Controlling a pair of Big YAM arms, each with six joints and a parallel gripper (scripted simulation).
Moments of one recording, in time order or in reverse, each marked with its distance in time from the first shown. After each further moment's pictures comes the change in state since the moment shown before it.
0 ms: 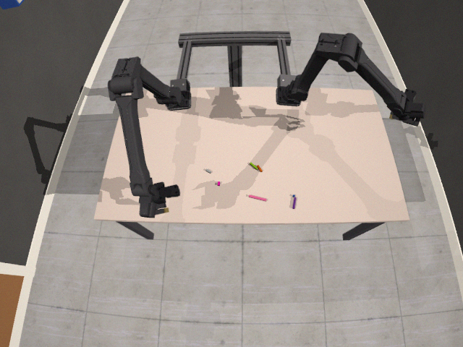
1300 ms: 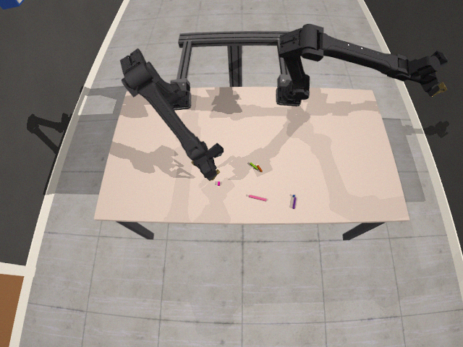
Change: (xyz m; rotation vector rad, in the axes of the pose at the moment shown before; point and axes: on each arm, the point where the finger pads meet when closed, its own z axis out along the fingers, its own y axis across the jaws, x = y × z) left arm -0.161 -0.106 -0.161 0.374 -0.347 0.738; right arm -0.224 0.110 0.070 0.119 0.076 -0.543
